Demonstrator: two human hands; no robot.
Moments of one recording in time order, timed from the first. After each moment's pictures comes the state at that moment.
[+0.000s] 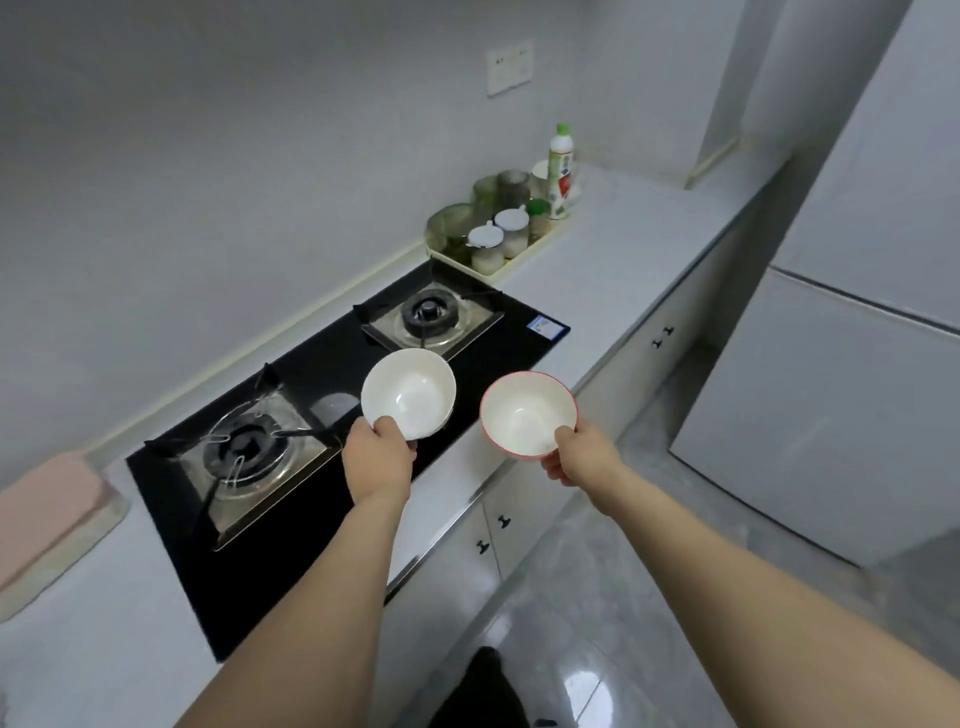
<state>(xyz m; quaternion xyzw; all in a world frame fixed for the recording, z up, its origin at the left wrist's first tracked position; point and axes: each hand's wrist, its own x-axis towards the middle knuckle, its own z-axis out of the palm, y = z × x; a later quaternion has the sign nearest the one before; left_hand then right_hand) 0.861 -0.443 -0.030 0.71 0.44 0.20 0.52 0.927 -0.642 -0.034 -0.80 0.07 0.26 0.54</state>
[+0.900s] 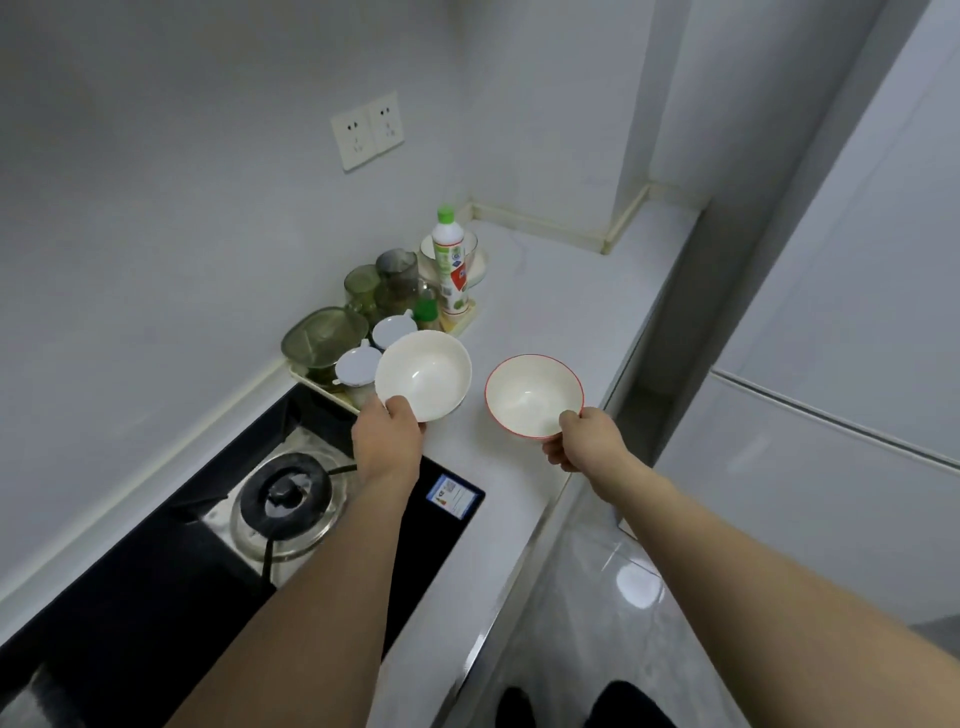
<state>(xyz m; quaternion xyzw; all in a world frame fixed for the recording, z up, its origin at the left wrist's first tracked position) 1.265 -0.486 -0.021 0.77 0.36 0.12 0.51 1.289 -0.689 -0.021 -0.78 0.17 0.18 0.58</state>
